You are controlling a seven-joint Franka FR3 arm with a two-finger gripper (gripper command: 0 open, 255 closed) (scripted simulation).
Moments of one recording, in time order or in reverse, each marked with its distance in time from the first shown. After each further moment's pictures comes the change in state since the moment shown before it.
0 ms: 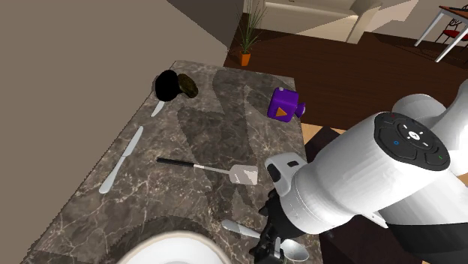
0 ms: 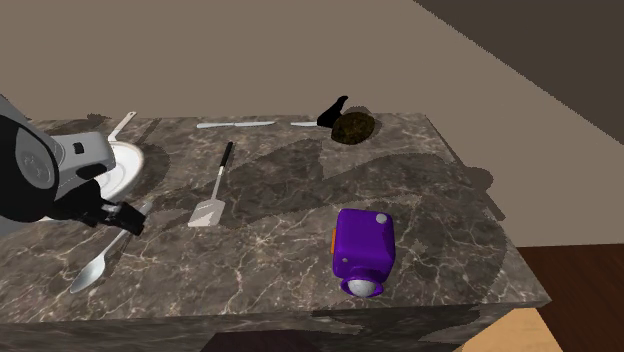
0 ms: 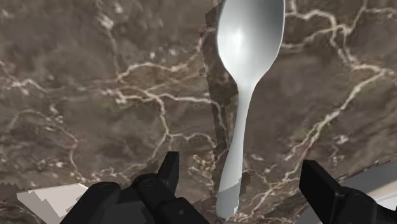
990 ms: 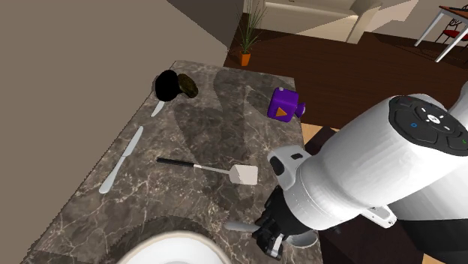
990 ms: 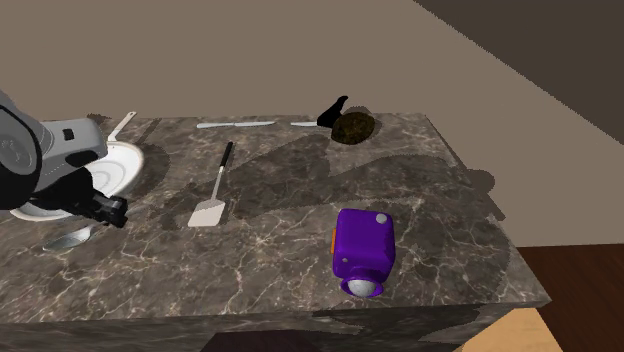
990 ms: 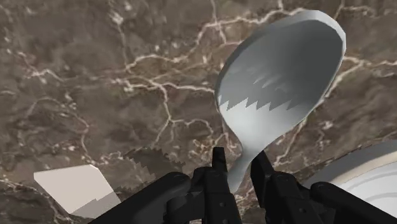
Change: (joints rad) arm 0.026 -0.046 -0.032 0.025 0.037 -0.066 -0.034
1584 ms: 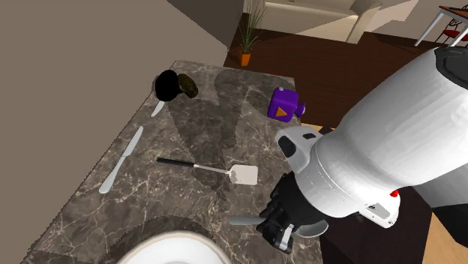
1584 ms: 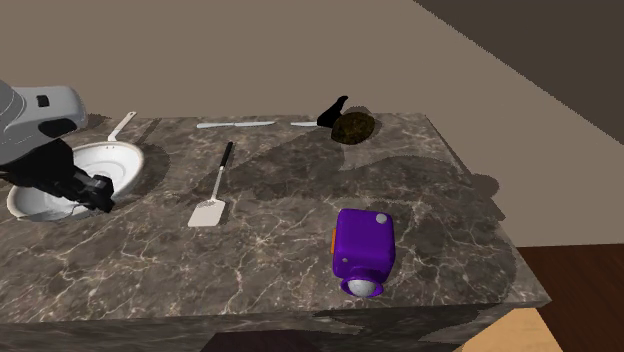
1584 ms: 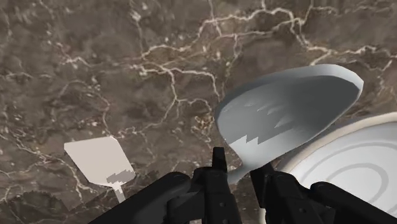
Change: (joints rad) arm 0.039 -0.091 -0.062 0.057 0.049 -0.141 -0.050
